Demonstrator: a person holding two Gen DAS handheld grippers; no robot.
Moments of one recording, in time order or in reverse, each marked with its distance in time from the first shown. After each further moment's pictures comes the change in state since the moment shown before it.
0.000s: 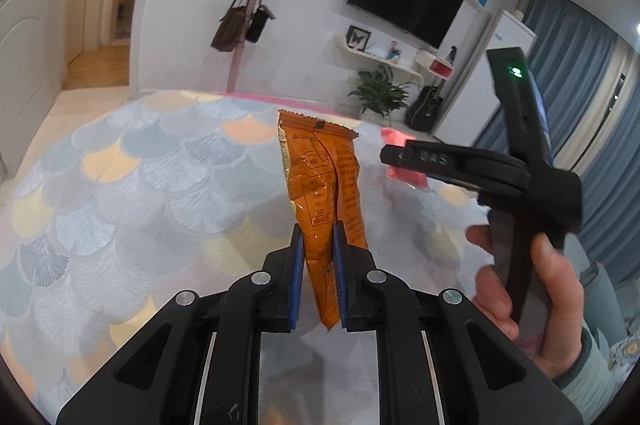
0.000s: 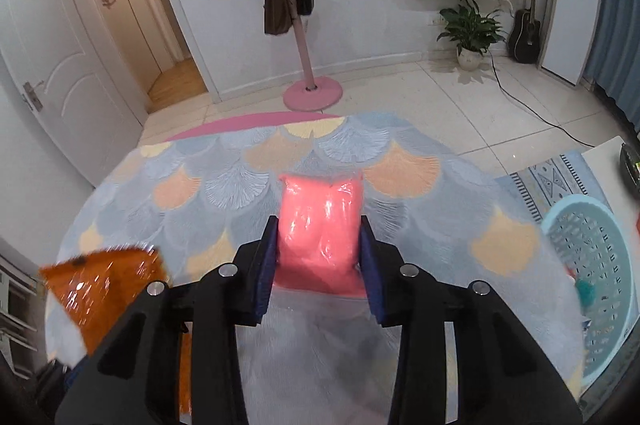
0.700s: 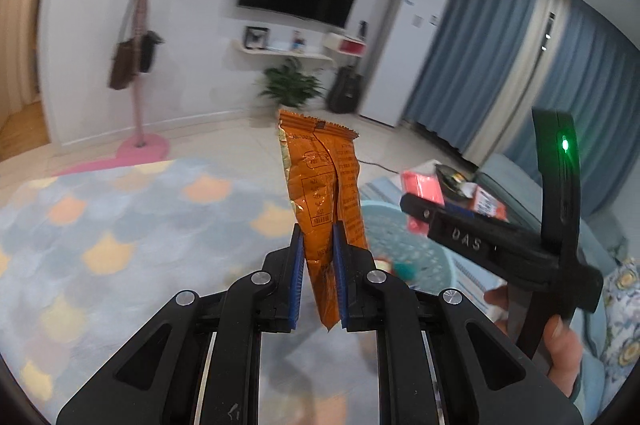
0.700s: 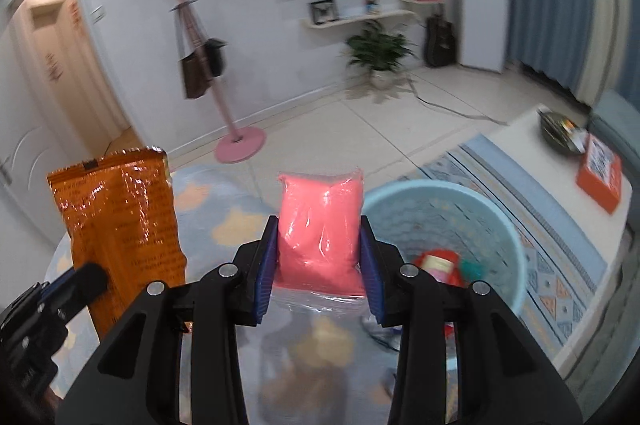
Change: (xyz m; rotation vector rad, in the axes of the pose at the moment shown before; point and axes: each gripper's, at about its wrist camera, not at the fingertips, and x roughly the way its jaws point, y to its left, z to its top) left arm 0.040 -0.187 0.020 0.240 0.045 -0.221; right arm -0.122 -0.184 -0.036 0.220 -0.142 -0.169
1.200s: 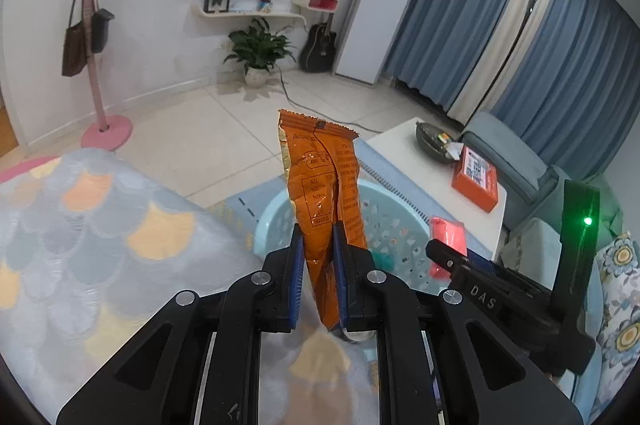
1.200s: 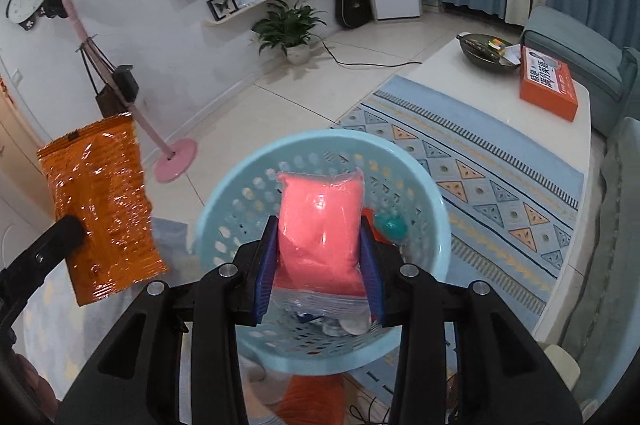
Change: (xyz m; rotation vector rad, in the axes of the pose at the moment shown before) left arm 0.118 -0.047 0.006 0.057 0.152 -0.042; right arm 0.037 -0.130 -0.042 0.263 0.055 -0.162
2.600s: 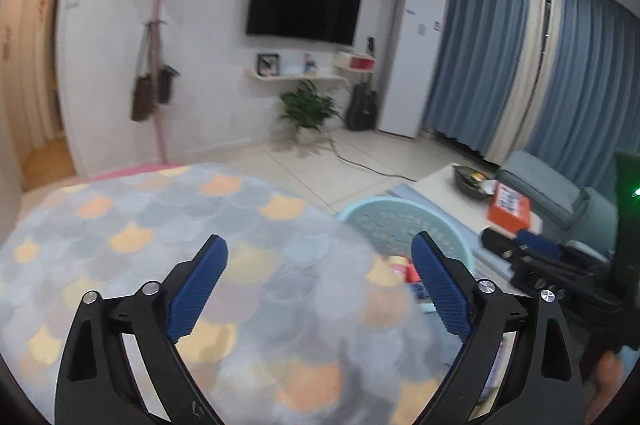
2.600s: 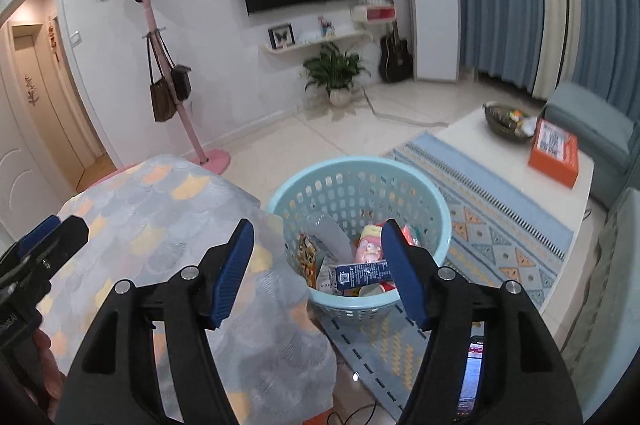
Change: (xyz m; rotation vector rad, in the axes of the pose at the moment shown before) left arm -0.154 0.008 -0.084 0.032 -0.269 0.220; right arm -0.132 0.054 -0.069 -0.214 -0.201 0.071
